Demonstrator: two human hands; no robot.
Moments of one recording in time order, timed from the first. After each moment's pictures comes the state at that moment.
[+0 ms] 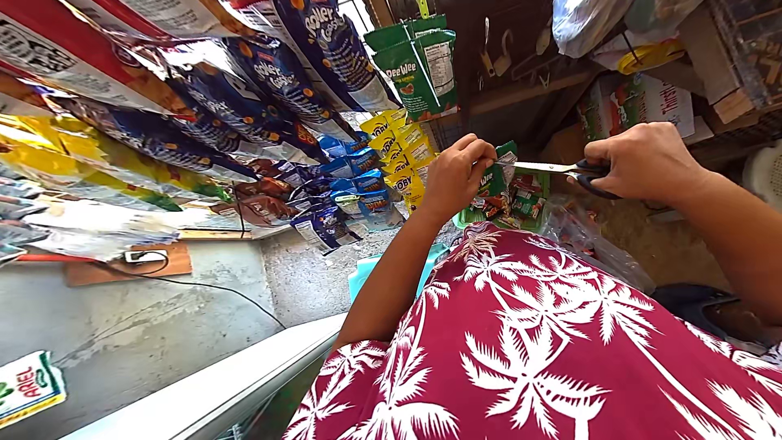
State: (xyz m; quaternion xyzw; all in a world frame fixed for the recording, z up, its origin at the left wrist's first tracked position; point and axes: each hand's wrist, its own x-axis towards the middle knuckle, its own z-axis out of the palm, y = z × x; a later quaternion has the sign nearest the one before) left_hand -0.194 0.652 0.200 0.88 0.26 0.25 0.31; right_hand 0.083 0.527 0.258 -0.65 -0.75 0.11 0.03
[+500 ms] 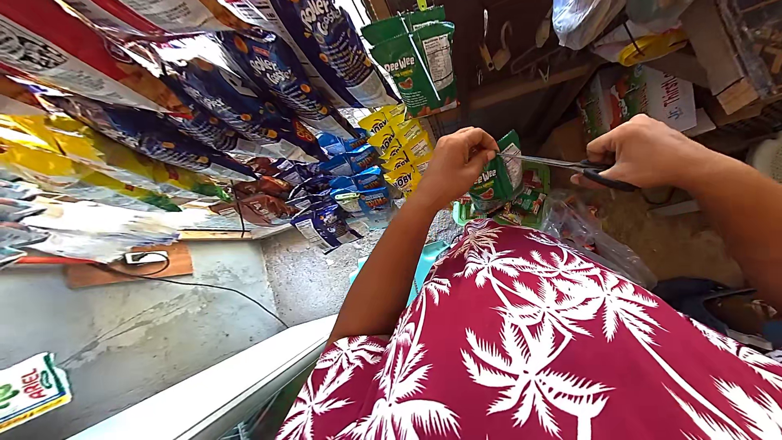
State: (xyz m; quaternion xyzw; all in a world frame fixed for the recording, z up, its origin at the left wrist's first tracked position) left_hand -0.195 0.664 0.220 0.84 0.26 0.18 0.44; right_hand 0.091 0.538 0.262 -0.66 -0.70 0.28 0.03
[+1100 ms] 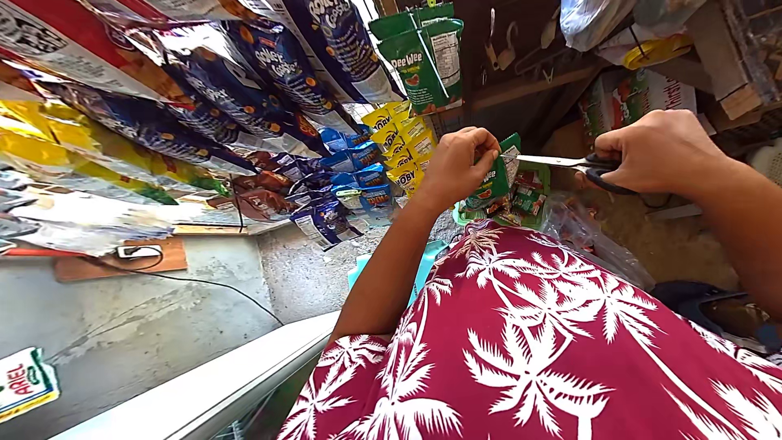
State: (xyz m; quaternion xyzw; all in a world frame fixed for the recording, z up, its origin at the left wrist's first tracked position) left_hand -0.200 0.662 0.225 0.85 0.28 0.17 0.41; right_hand 0.070 0.534 0.283 -0.68 -0.71 0.15 -0.04
